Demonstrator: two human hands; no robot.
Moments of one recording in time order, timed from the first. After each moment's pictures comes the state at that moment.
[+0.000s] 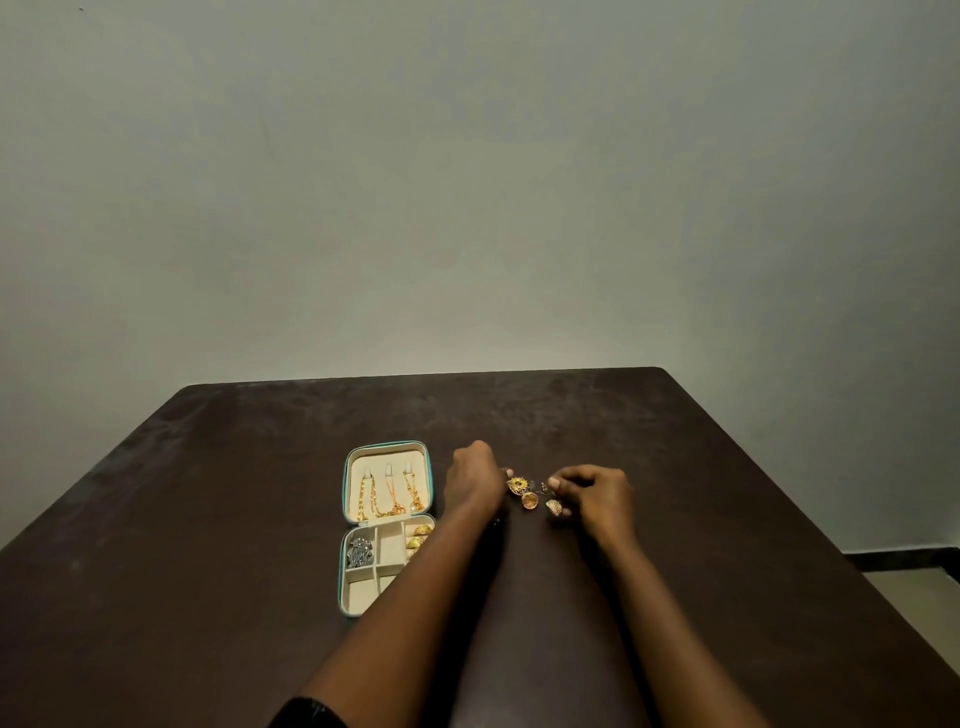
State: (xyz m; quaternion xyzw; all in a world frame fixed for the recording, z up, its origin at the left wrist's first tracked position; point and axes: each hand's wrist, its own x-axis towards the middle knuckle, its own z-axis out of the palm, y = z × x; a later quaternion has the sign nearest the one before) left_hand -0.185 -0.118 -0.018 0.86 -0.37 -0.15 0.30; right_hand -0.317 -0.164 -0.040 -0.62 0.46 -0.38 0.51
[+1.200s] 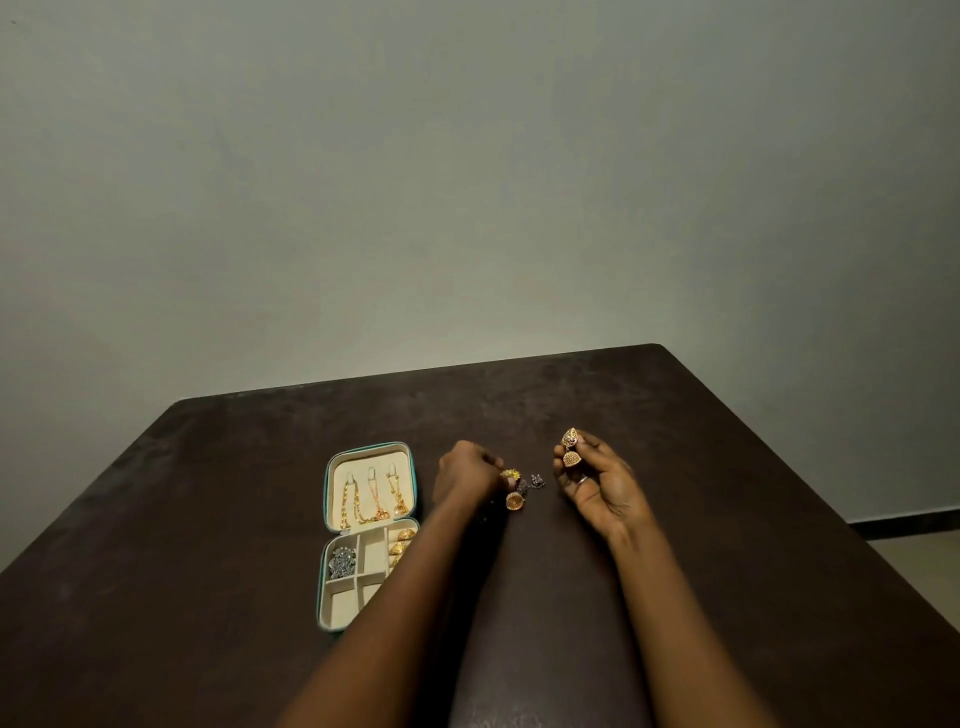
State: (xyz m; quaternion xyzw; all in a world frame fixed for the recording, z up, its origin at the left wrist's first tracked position) left_hand -0.183 -0.128 -0.024 0.85 -0.34 -0.22 0.33; right_hand -0.321 -0.195 -0.039 -0.23 0.25 -0.43 0.84
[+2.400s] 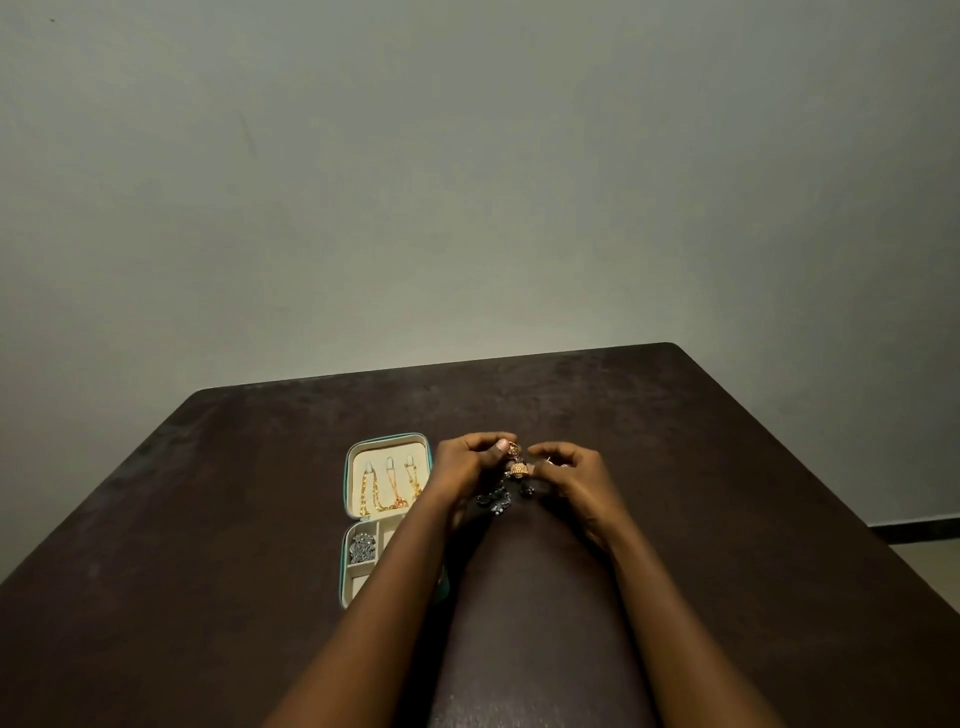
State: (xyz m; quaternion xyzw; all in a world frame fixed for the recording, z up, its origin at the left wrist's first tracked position) left_hand -0.178 -0.096 -0.013 0.61 -0.29 -0.40 0.62; right_hand -0.300 -0.166 -0.043 -0.59 0.34 -0.36 0.64
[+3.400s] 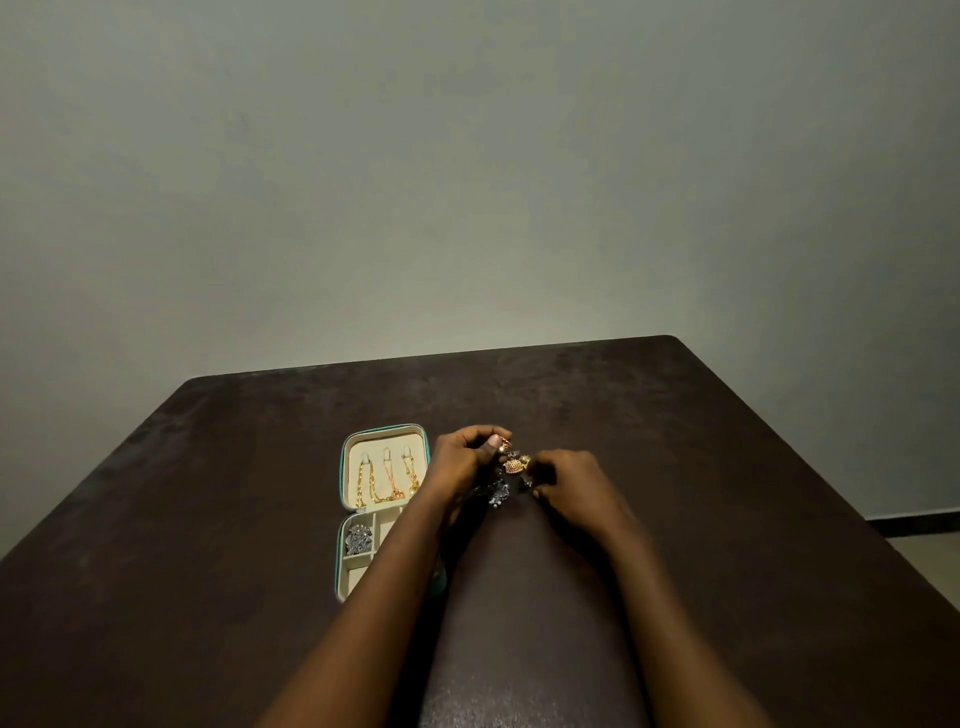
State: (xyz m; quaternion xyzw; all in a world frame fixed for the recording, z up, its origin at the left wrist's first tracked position) left_hand -0.175 -0.097 -0.021 0.63 -0.32 -0.36 0.60; right_hand -0.307 -0.165 -0.036 -0.88 0.37 -0.19 0.22
